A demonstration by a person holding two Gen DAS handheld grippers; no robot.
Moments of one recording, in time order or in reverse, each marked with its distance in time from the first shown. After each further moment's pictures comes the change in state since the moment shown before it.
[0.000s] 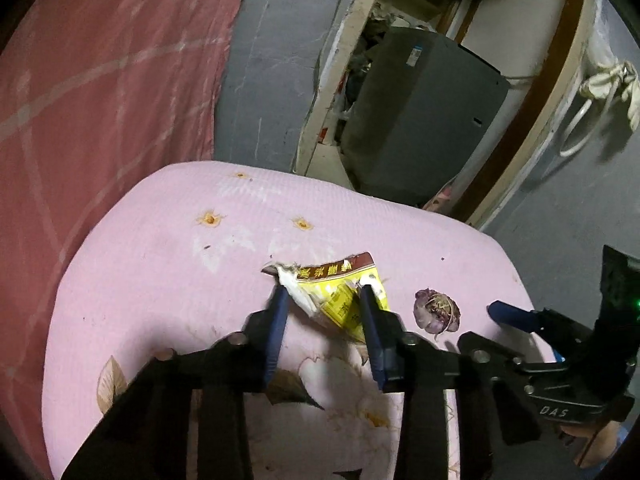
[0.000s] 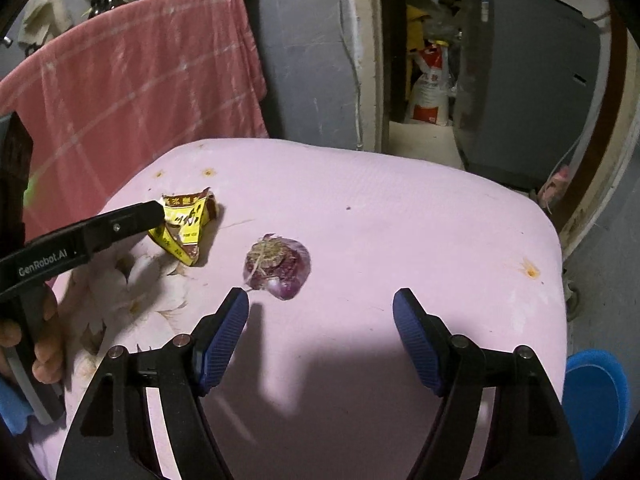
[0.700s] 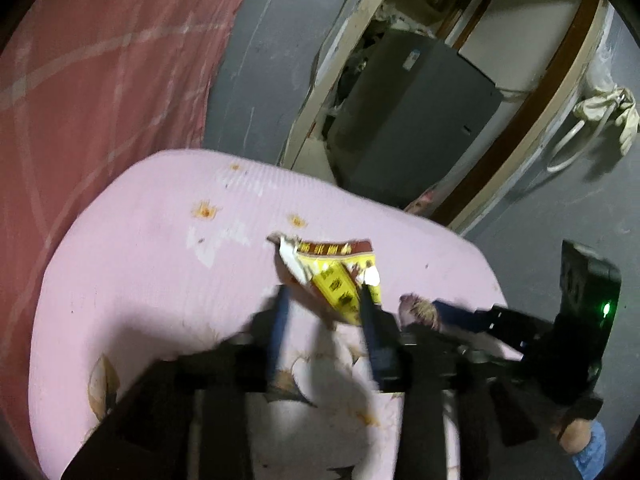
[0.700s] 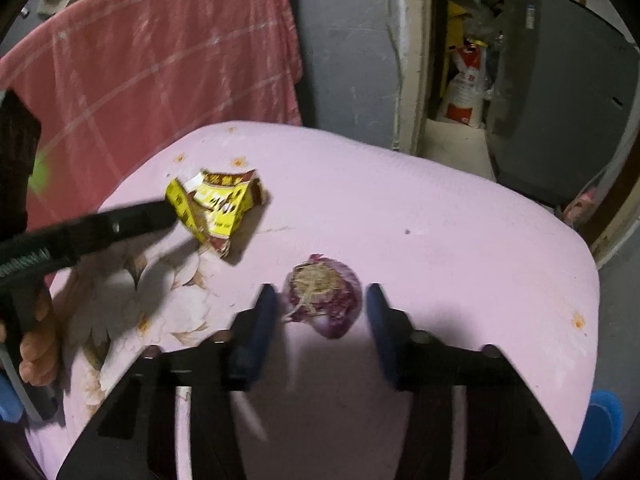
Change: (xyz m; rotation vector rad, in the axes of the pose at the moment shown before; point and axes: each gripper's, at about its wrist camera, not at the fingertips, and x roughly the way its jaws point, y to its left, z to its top) left arm -0.007 0.006 0.012 -0.058 0.012 -0.089; right arm 0.026 0.020 0.017 -0.106 0.056 0.064
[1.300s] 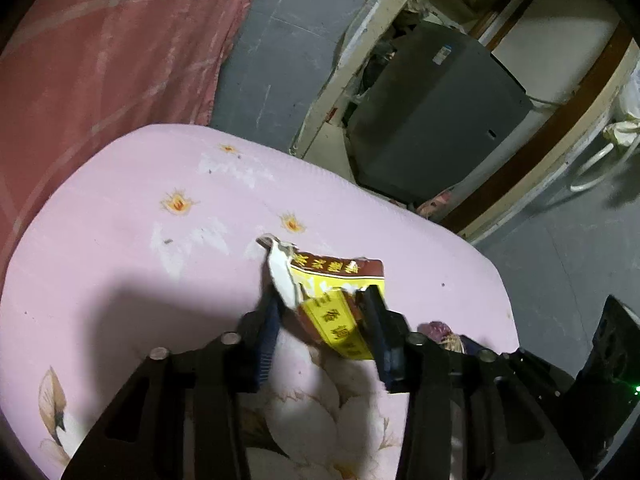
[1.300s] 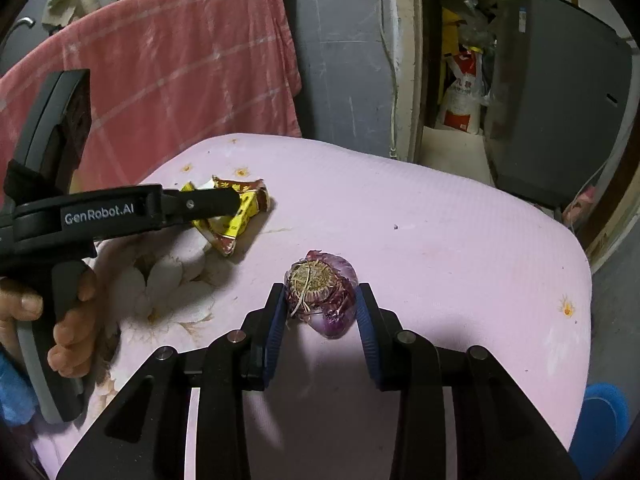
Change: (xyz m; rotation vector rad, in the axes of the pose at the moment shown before) left arm 0.039 -0.003 0.019 -0.101 0.075 0.033; right arm -0.015 -0.005 -0.007 0.026 -0.051 0.011
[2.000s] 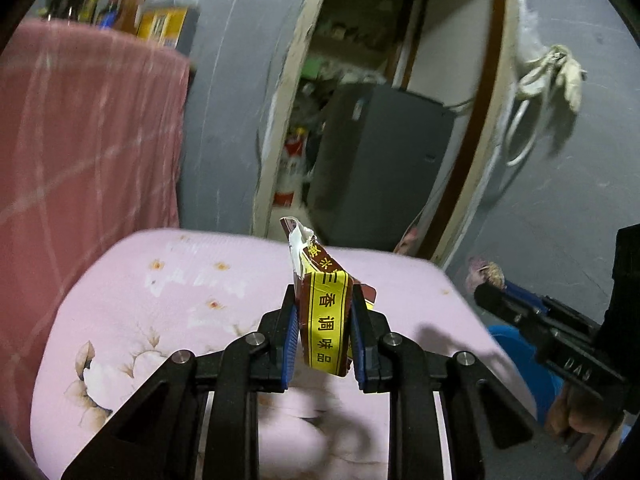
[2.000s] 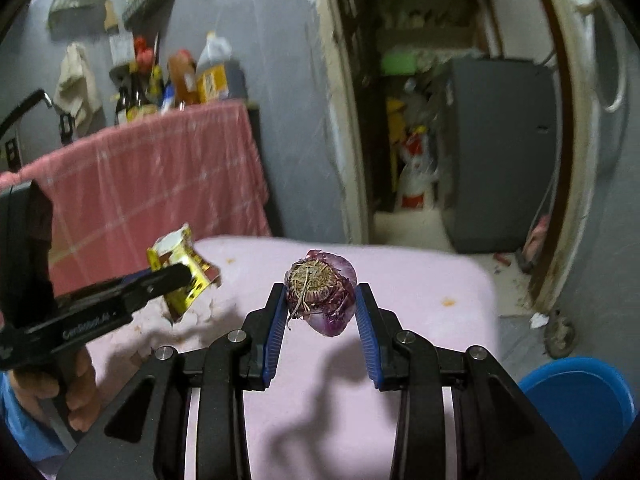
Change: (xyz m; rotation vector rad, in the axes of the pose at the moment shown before) left arm -0.080 -0.081 -0.085 0.338 -0.359 -0.019; right arm -0.116 -0.023 -0.052 0.124 -0.441 -0.097
